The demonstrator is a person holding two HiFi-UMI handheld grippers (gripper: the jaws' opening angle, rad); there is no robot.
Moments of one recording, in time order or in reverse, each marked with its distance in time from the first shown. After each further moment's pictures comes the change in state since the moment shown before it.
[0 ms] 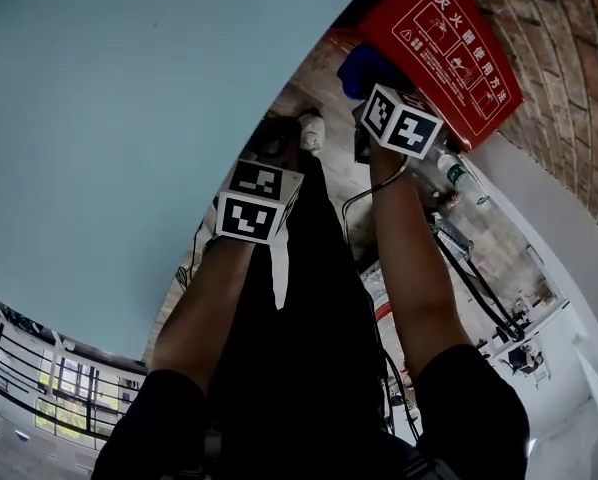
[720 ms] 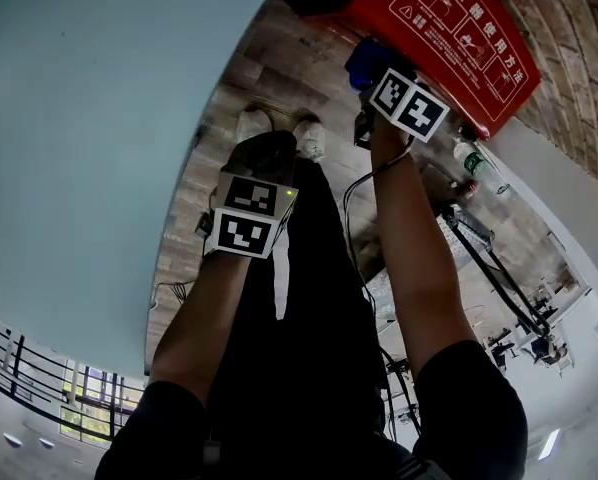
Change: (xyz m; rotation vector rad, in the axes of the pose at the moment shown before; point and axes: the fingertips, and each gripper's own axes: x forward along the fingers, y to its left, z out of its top) left arm 0.023 -0.004 -0.054 0.057 0.089 -0.026; right arm 0.043 -0.063 -0.056 0.280 -0.011 -0.072
